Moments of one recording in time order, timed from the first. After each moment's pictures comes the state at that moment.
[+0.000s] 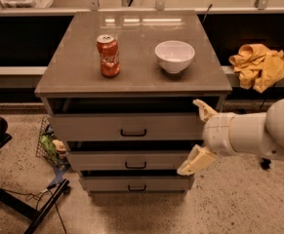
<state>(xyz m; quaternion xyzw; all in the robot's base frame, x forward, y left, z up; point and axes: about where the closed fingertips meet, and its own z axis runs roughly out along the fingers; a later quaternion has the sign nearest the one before) 0.473 -0.124 0.774 -0.59 0.69 0.07 0.41</state>
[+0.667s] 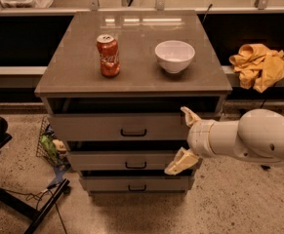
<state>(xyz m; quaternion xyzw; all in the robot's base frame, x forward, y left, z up) 0.502 -0.100 0.720 -0.58 0.69 0.09 0.42</state>
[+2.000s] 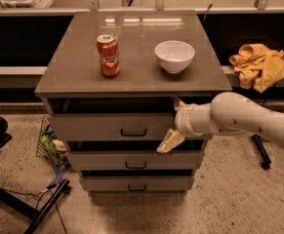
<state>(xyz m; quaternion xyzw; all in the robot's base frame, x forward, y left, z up) 0.597 -0.089 0.679 -0.59 0.69 0.07 0.41</state>
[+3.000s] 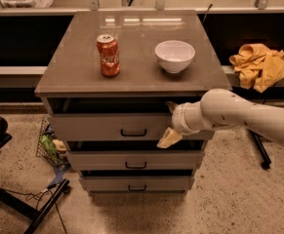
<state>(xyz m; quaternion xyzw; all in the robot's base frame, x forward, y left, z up) 0.610 -0.088 0.656 -0.63 0.69 0.04 0.36</state>
